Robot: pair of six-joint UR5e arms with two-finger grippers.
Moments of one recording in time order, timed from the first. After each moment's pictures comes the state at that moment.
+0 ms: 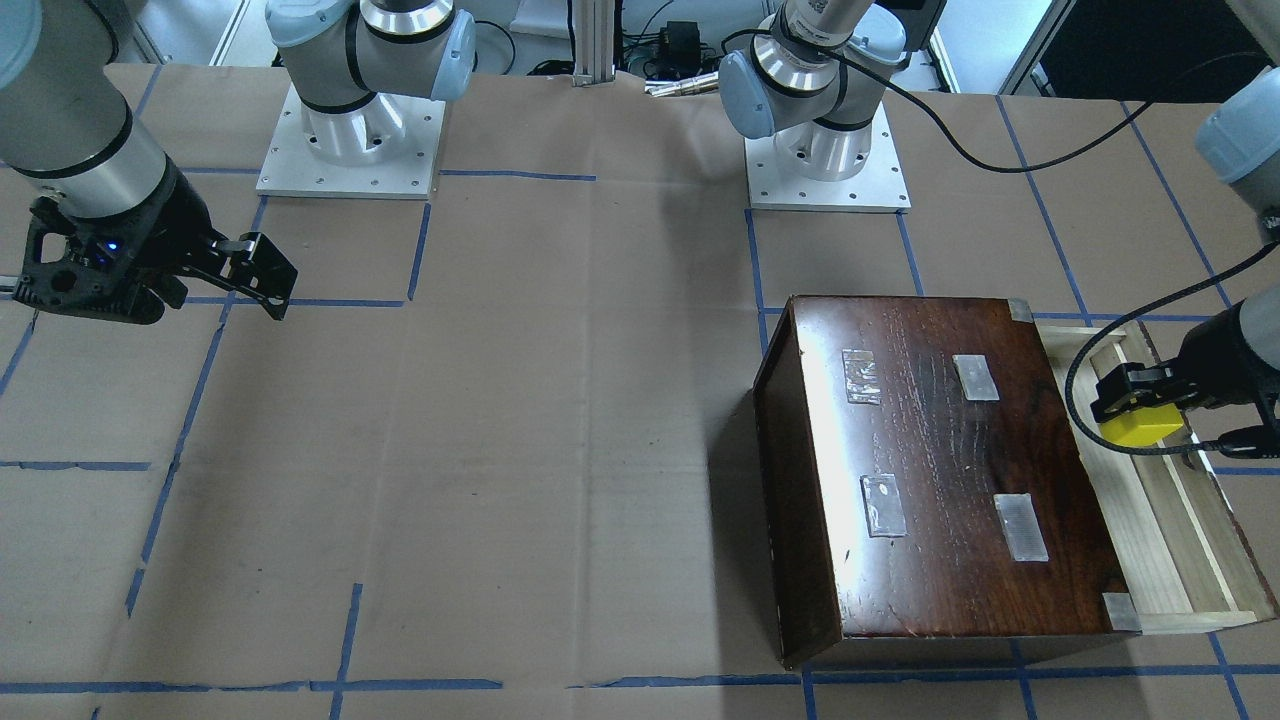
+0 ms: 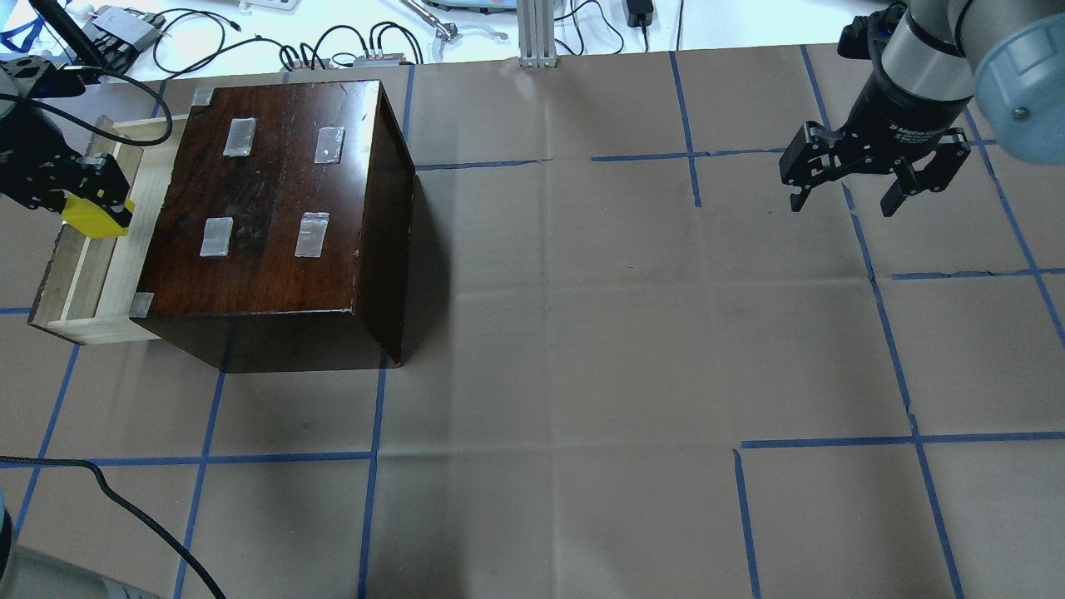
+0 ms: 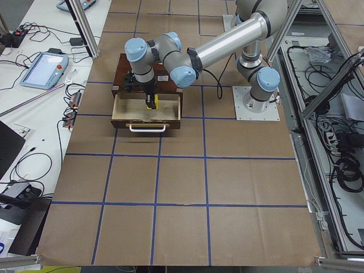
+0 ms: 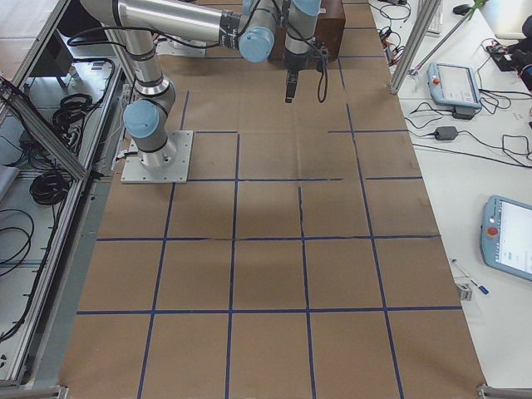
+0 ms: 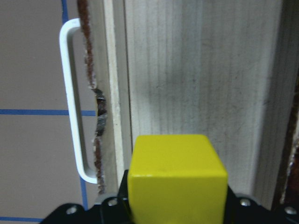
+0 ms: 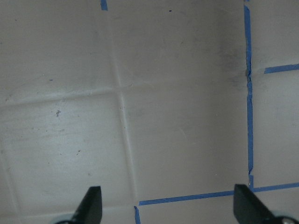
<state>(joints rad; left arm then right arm) -1.10 -1.89 -1.49 -1.44 1.63 0.45 1.43 -1.52 1.65 -1.63 -1.57 -0.03</state>
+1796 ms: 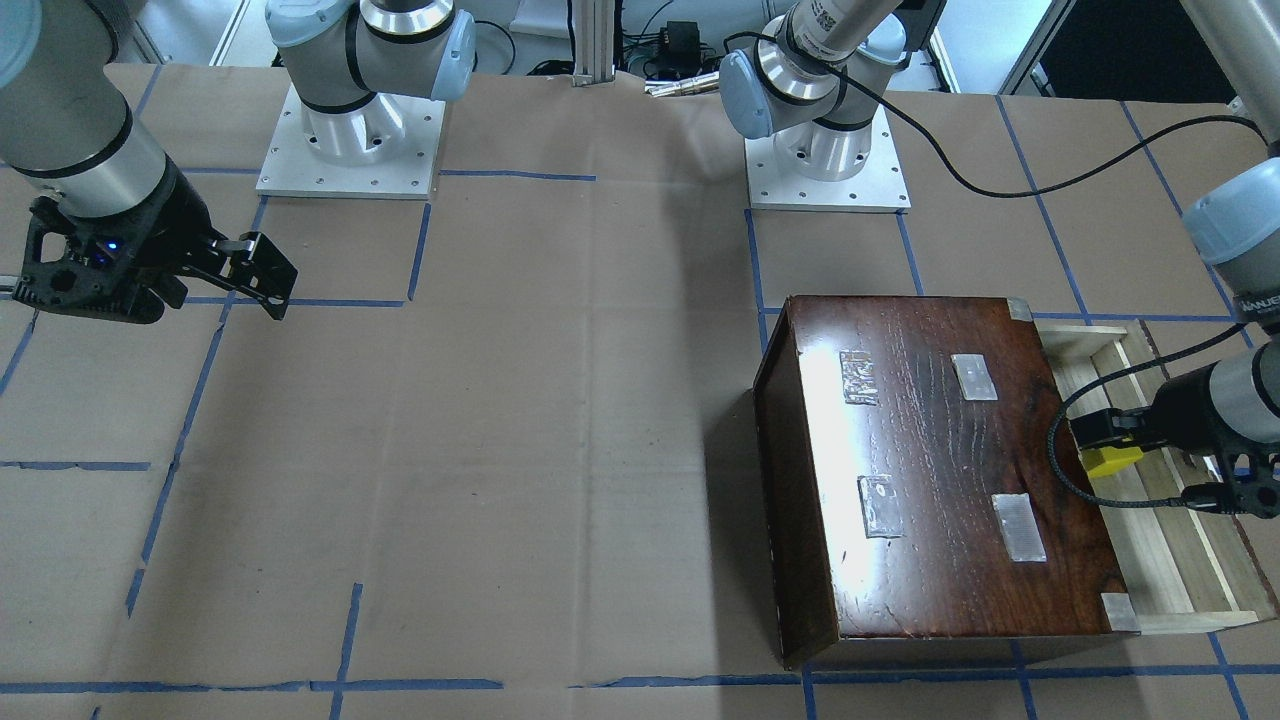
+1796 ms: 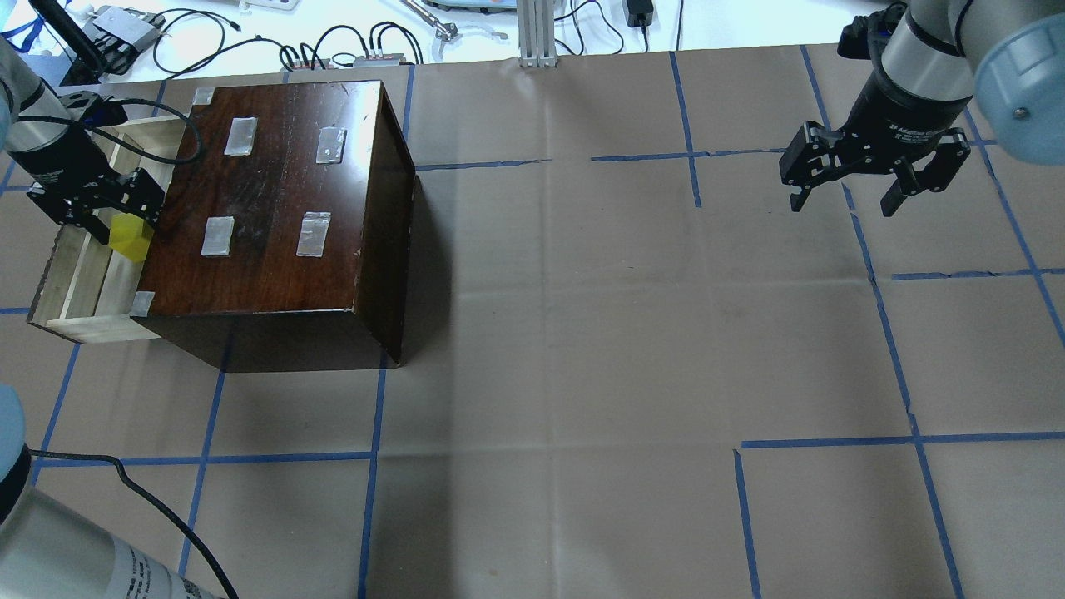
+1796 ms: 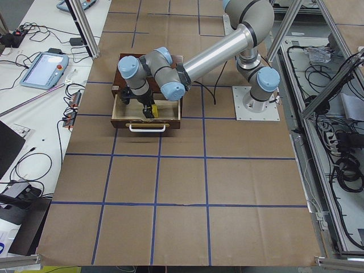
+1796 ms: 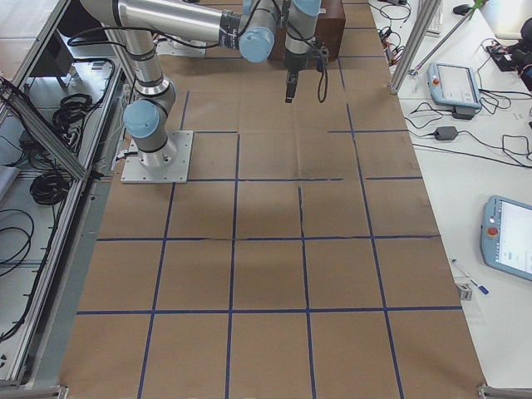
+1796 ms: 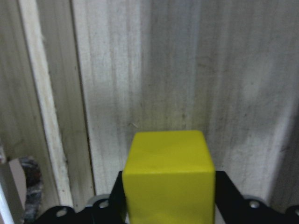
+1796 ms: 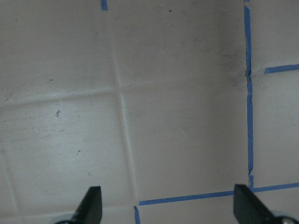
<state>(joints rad) -1.09 -2.00 -1.46 -1.43 1.63 0.44 1.43 -1.52 1.65 -1.63 -1.57 -0.03</state>
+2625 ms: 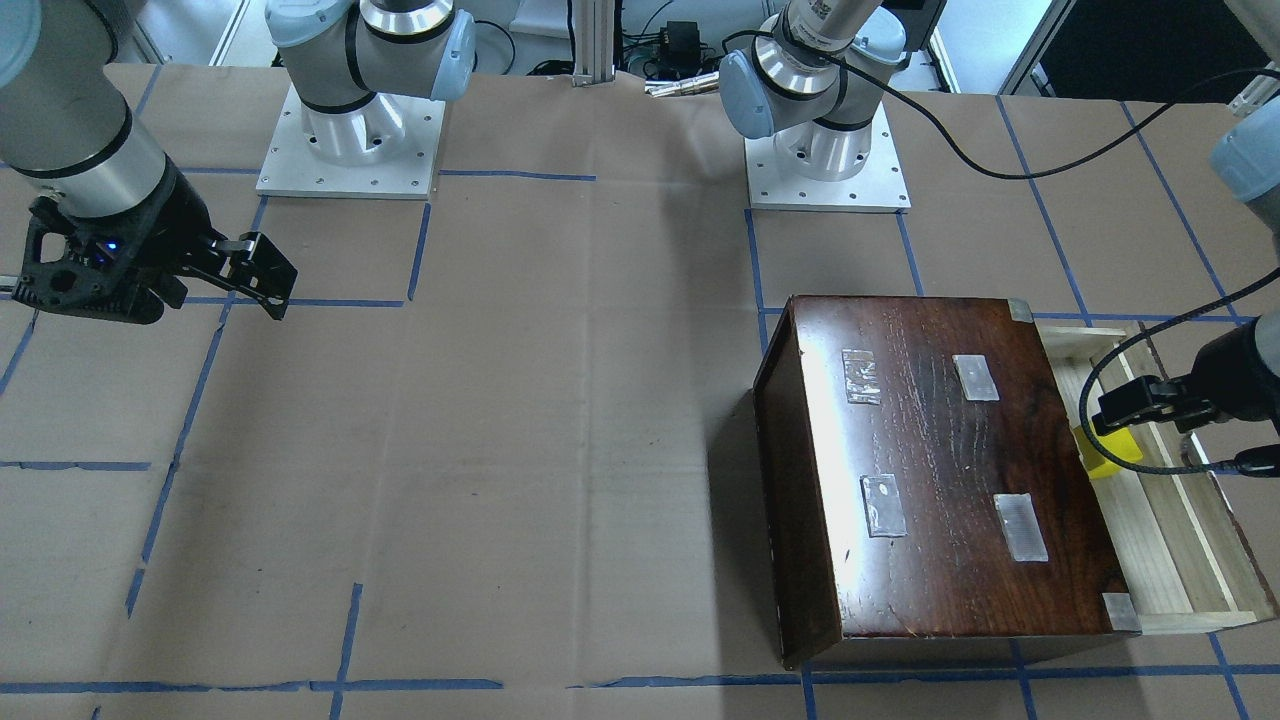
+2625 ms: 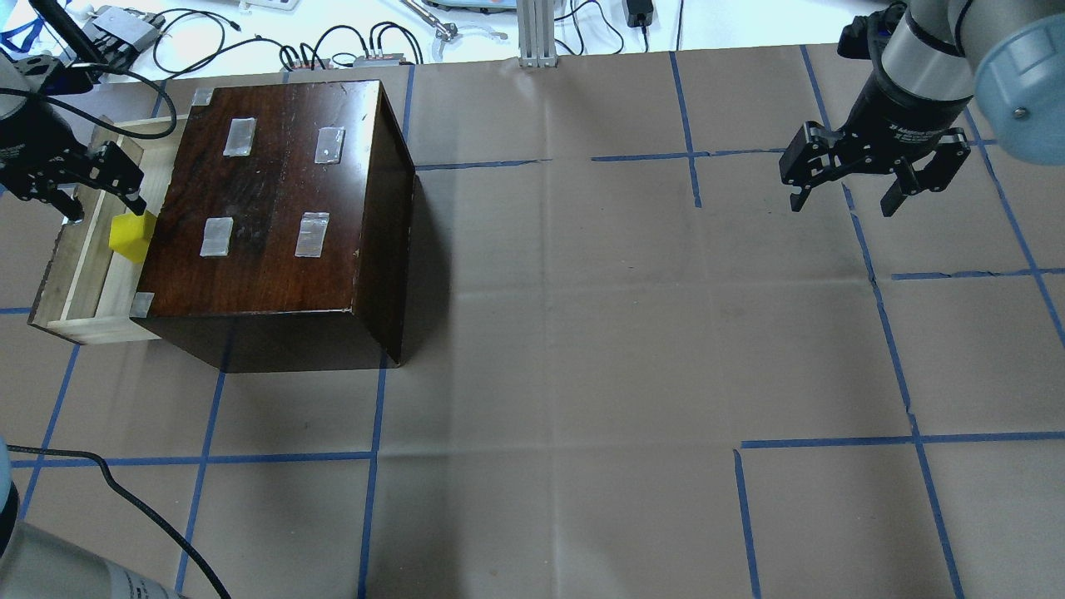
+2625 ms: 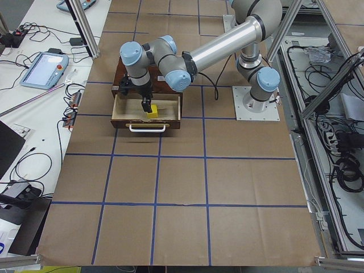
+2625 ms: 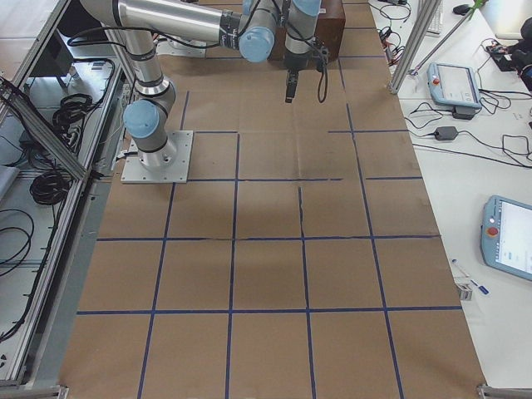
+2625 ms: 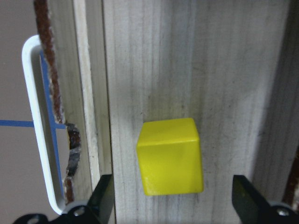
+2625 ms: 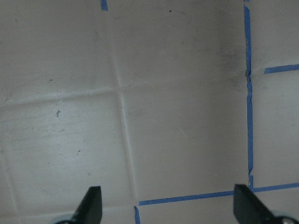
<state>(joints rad) -1.10 -1.90 -1.44 -1.45 1.62 0.44 1.43 -1.52 1.65 -1.63 -1.57 -0.03</state>
